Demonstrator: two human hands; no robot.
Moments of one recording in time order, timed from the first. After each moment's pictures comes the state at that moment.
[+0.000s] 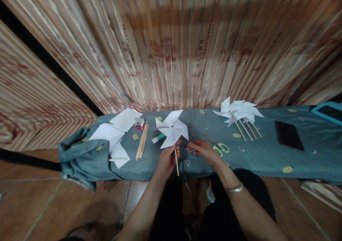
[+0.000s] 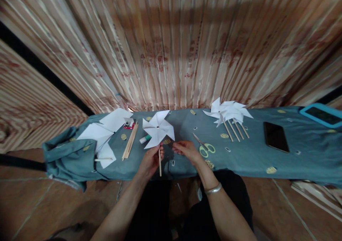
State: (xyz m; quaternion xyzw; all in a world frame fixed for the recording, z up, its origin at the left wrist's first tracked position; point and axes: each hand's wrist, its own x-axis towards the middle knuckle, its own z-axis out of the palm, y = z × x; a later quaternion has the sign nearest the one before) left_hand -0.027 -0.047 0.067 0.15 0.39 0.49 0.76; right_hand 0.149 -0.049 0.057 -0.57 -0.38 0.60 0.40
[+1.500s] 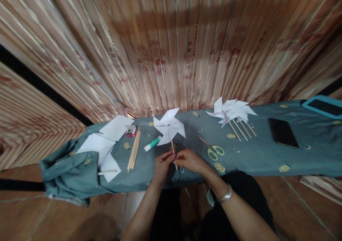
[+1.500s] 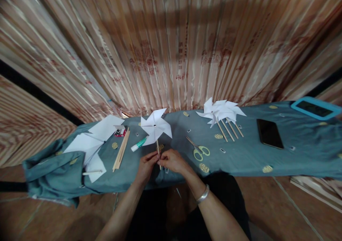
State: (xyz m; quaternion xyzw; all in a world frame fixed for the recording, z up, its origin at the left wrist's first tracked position) left_hand -0.020 -0.033 0.037 0.35 0.47 0.48 0.65; right_hand 0.126 -0.043 0.053 -0.56 -0.65 0.45 0.25
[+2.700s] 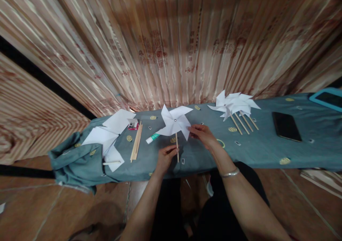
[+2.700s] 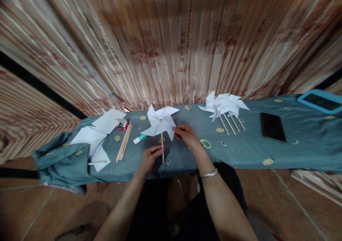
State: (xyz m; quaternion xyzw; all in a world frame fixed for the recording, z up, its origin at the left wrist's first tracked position) left_hand -0.023 -0.034 0.023 0.46 0.48 0.44 0.61; right_hand 0.171 -0.015 0.081 -0.53 -0.35 0.55 0.54
